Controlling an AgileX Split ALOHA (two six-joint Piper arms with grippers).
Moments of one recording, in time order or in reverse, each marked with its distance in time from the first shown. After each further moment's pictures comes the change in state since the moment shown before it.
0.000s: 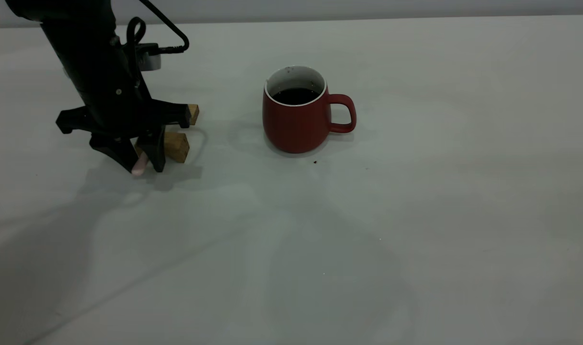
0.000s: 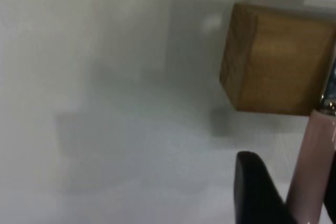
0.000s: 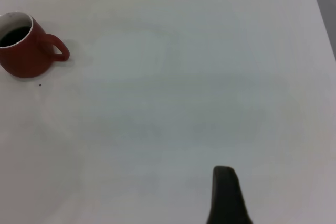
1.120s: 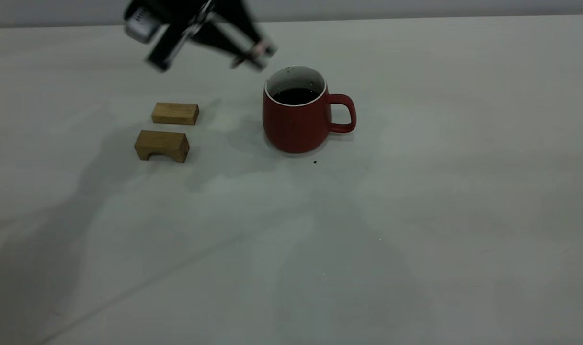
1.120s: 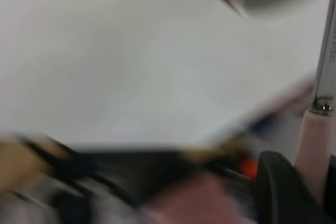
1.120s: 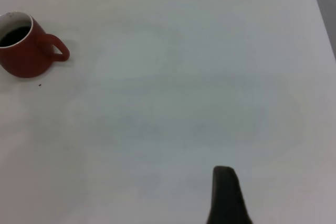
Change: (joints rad) left arm 0.000 -0.095 -0.219 -1.026 0.503 -0.237; right arm 0.000 0.000 0.000 0.000 0.000 0.000
